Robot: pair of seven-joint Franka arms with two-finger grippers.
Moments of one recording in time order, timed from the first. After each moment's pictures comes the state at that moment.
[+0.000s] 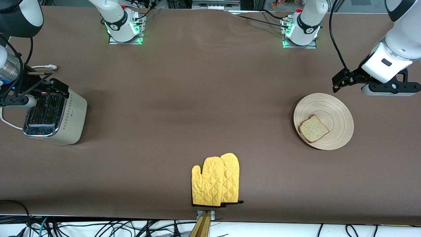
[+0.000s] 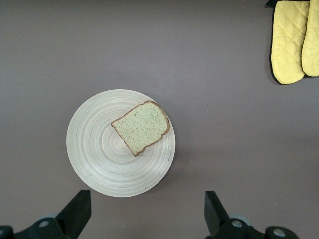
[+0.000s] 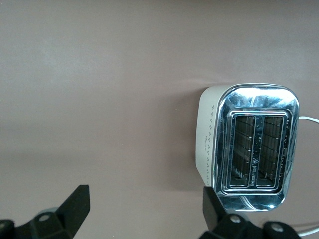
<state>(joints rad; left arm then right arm) 0.00 -0.02 -0.12 -1.71 0.01 1.73 -0.13 -0.03 0.08 0.05 -1.66 -0.04 1.72 0.00</state>
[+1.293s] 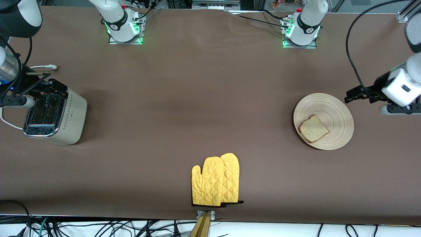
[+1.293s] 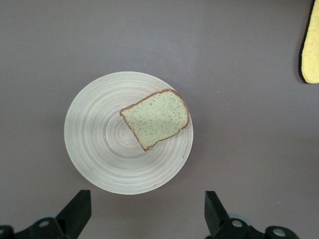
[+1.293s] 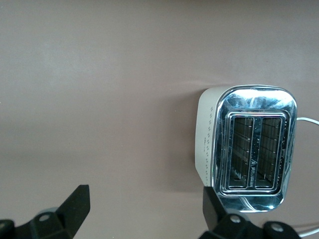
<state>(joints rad) 0.19 0.12 -0.10 -1.70 -0.12 1.73 0.01 -0.03 0.08 0.05 -1.65 -0.04 1.72 0.00</state>
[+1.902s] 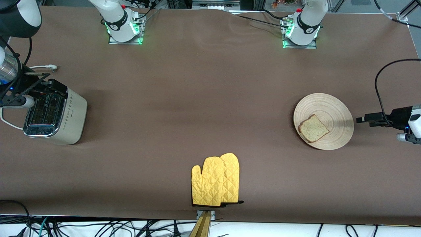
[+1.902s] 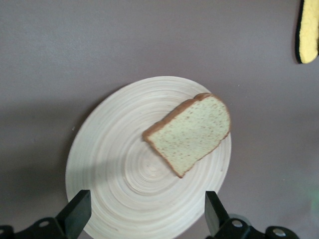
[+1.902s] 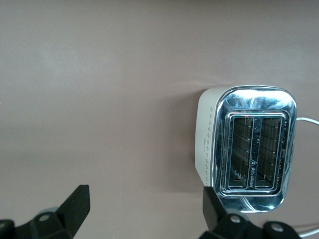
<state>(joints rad) 0.50 0.59 -0.09 -1.53 -0.40 1.75 0.65 -0.03 0.08 0.04 -1.65 -0.04 1.72 0.00</state>
